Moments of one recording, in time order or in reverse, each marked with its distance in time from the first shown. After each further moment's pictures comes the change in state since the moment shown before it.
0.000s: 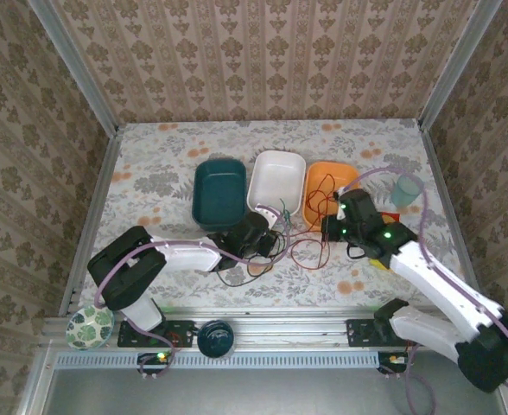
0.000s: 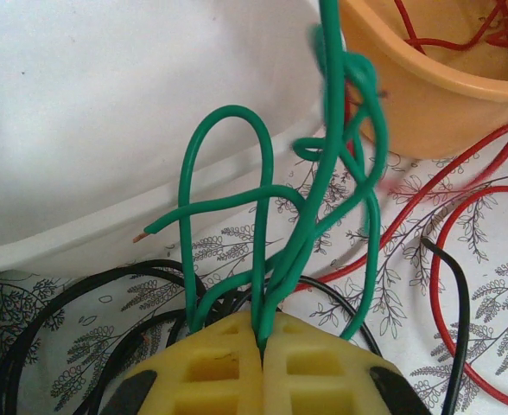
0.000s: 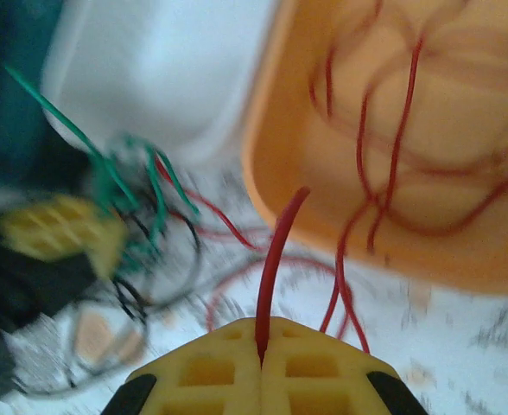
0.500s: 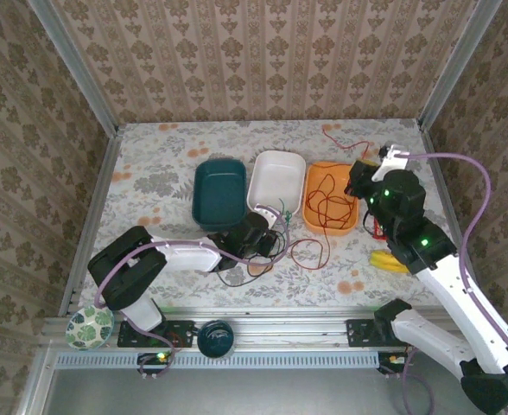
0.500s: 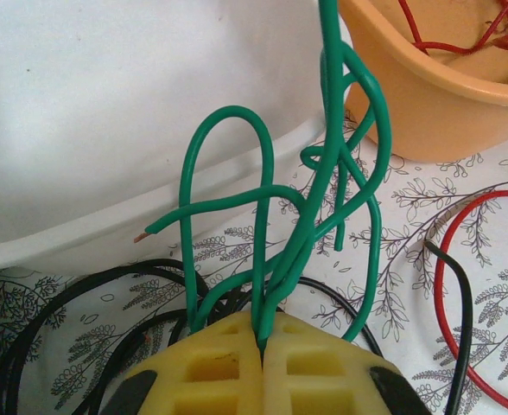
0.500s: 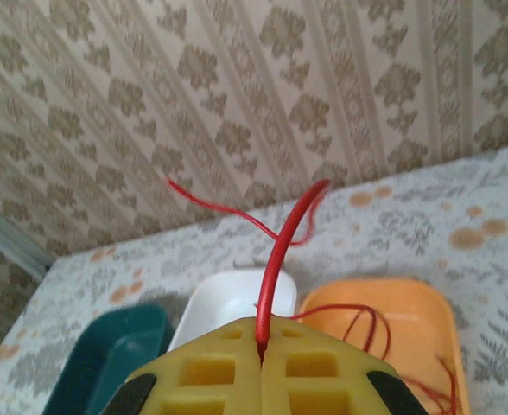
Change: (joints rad) left arm 0.000 0.002 -0.004 0.010 -0.008 -0.014; right arm -0.077 -0.098 0.220 0.238 0.291 -0.060
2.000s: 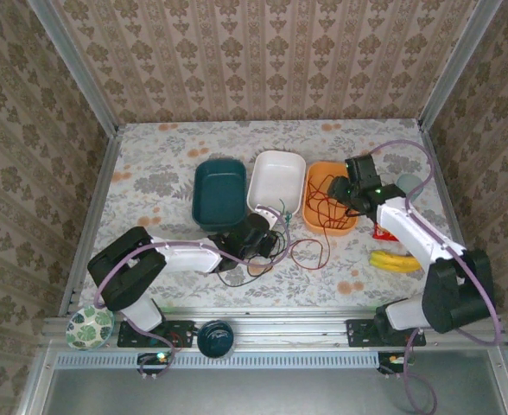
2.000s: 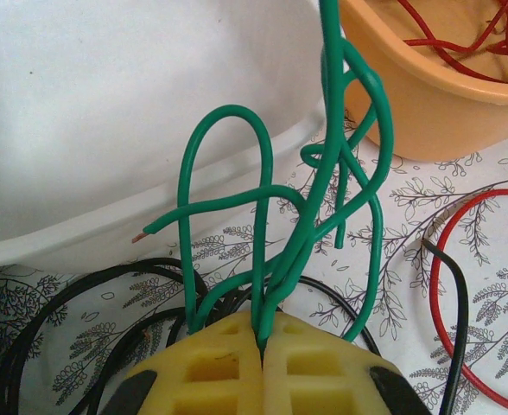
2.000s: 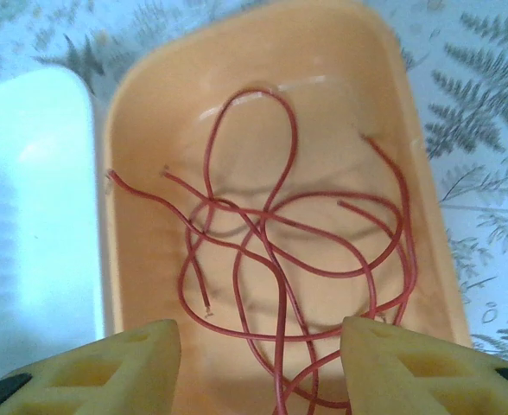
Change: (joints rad) left arm -0.013 -0.004 0.003 -0.011 -0.018 0.000; right arm -0.164 0.498 -0.017 -0.156 -0.191 0.214
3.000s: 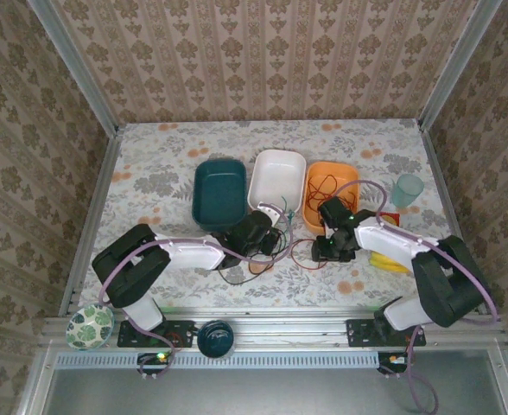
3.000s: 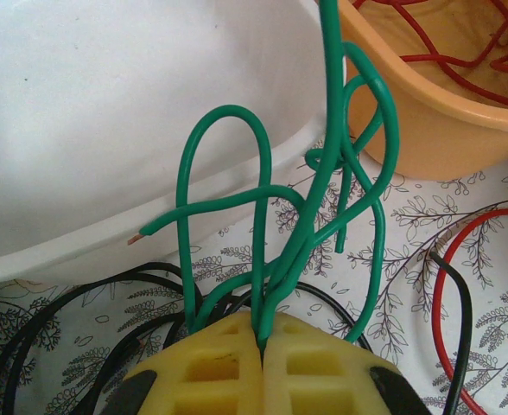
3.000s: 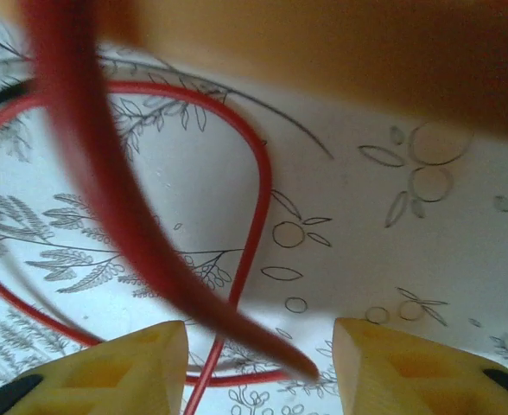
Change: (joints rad) left arm 0.008 0.033 0.037 -0.001 0.003 0.000; right arm 0.226 0.097 -0.237 -0.198 -0.224 -0.193
